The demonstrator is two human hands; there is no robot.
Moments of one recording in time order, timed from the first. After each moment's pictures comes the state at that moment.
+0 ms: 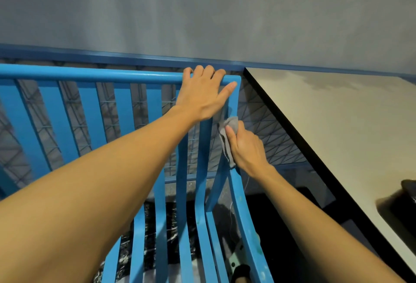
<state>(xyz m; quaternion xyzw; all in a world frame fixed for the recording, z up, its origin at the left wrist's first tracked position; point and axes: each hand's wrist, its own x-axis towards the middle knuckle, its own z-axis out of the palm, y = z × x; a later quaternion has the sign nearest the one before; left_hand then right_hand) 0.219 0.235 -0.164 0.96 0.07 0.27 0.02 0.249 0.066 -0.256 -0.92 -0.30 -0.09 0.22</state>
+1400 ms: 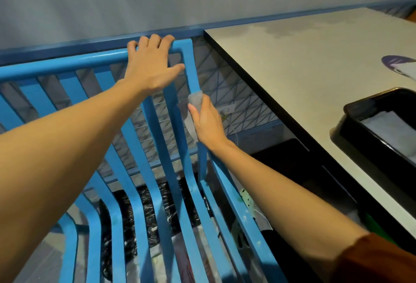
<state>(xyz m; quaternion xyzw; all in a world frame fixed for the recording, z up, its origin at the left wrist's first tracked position) 0.213 0.234 -0.158 0.97 0.05 0.22 0.00 0.215 0.078 -0.280 -0.86 -0.22 -0.05 0.45</state>
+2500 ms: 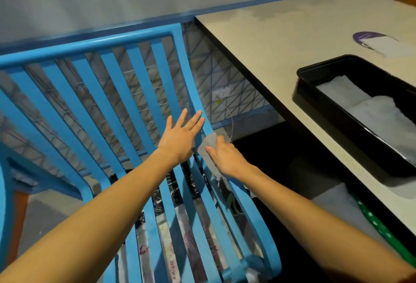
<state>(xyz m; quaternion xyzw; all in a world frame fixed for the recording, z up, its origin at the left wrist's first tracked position) 0.068 0.124 -0.275 0.99 -0.04 -0.10 -0.10 0.090 -0.038 -0.311 -0.93 -0.18 0.19 0.26</state>
